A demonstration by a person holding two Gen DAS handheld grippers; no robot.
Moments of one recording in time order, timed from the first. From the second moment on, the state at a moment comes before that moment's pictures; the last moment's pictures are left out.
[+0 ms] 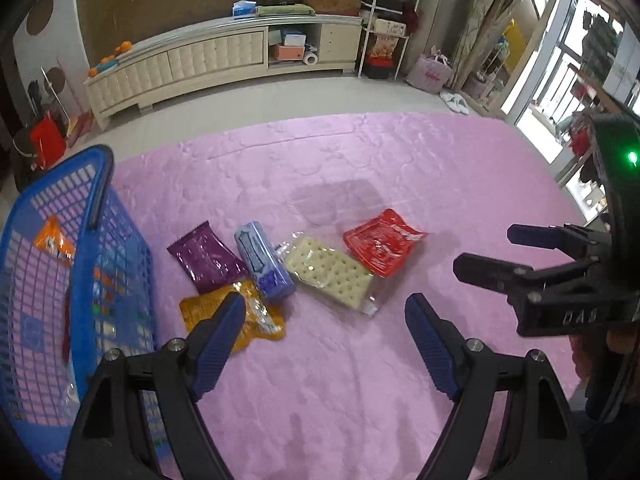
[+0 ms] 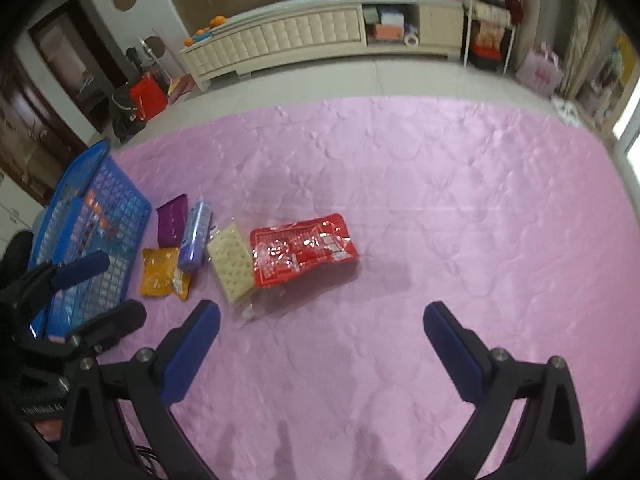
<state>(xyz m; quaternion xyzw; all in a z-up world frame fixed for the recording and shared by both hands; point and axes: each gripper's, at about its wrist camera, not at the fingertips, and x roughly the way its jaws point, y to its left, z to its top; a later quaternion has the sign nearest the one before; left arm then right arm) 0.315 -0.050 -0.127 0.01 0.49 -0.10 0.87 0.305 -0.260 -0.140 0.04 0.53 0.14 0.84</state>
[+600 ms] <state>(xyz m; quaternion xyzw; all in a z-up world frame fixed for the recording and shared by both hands) 0.338 -0.033 -0.161 -0.04 0.52 -0.10 0.85 0.359 -0.251 -0.192 0.15 0.58 0.12 0.79</state>
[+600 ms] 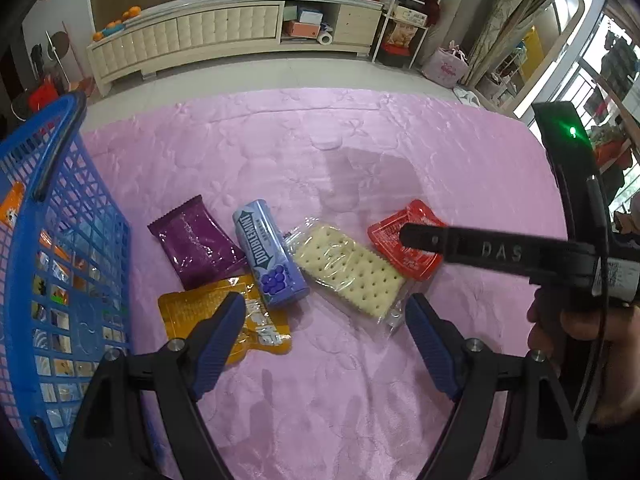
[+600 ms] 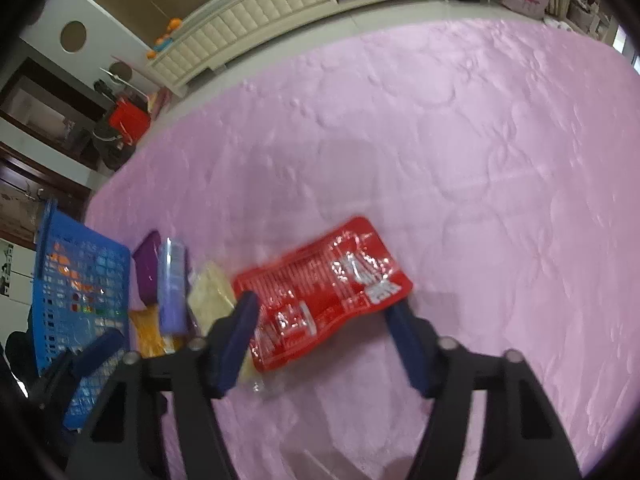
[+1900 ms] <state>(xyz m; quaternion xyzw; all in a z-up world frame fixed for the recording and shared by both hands) 0.398 -0.099 -0.204 -0.14 0.58 0.08 0.80 0.333 -0.298 -0.183 0.04 0.50 0.17 0.85</state>
